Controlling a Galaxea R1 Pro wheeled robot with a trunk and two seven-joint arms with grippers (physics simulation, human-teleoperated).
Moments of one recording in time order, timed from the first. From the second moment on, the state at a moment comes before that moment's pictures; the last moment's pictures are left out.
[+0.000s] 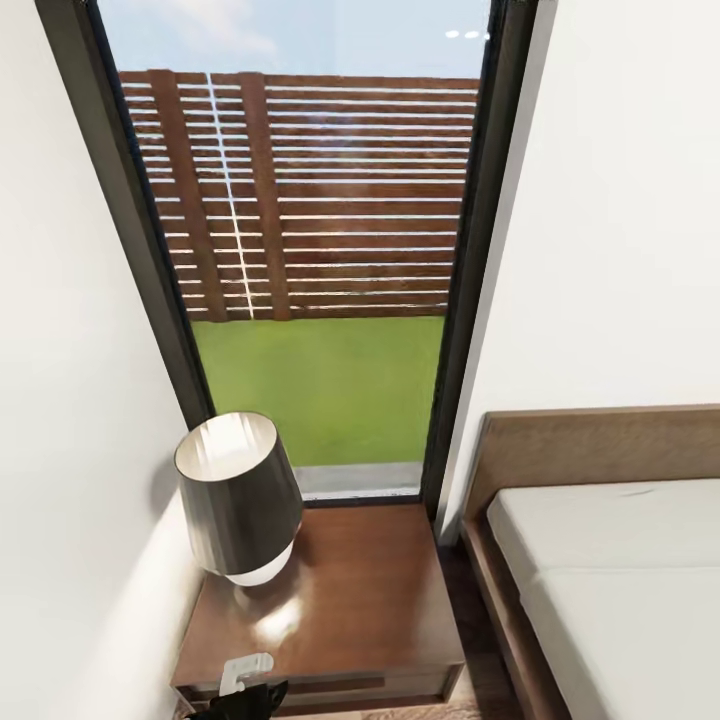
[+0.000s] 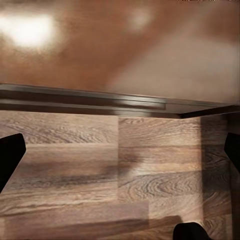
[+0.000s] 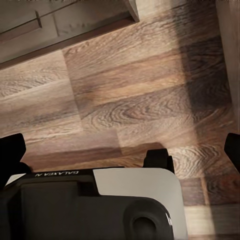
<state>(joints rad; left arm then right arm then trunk) -0.50 0.01 -0.26 -0.02 0.49 -0.14 -0.31 -0.43 -0.21 0.31 0.08 -0.55 0.01 0.45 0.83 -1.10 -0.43</state>
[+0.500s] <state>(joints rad) -0.50 0.01 -0.26 -0.02 0.49 -0.14 -0.31 -0.43 -0.21 0.31 0.08 -0.55 0.01 0.45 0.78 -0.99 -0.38</state>
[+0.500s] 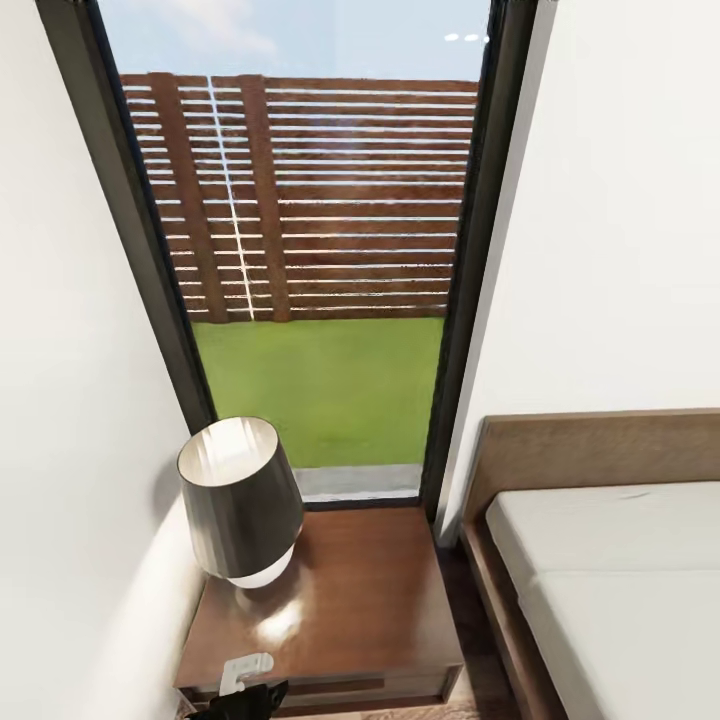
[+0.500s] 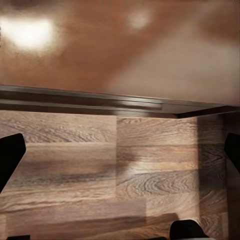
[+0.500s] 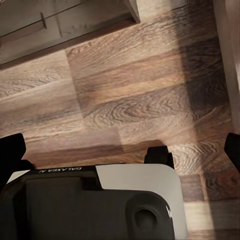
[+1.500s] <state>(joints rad) -0.50 0.01 -0.26 -0.02 0.49 -0.14 -0.31 -0.43 -0.21 0.31 0.07 -0.55 0.01 0.46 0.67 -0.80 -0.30</state>
